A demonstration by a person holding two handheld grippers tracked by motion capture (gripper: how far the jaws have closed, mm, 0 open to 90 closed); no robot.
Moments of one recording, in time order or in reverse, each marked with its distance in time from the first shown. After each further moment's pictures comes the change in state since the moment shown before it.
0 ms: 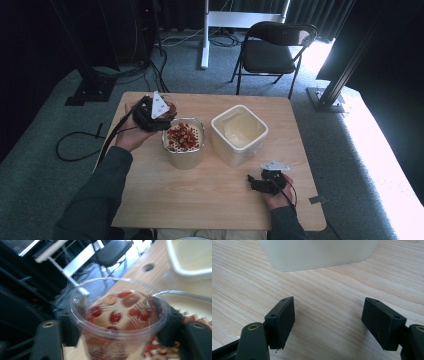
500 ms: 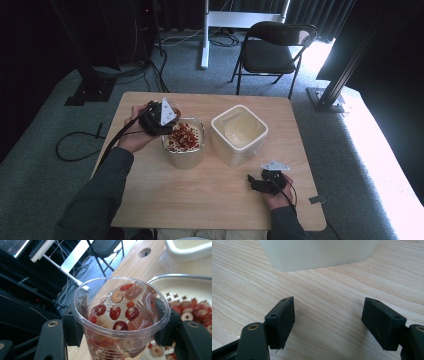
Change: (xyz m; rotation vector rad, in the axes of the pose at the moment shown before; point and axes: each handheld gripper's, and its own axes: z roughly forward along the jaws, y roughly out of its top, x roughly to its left) left arm -0.016 -0.003 0.012 0.075 0.008 0.117; right arm 0.000 0.000 0.000 0.001 0.000 0.001
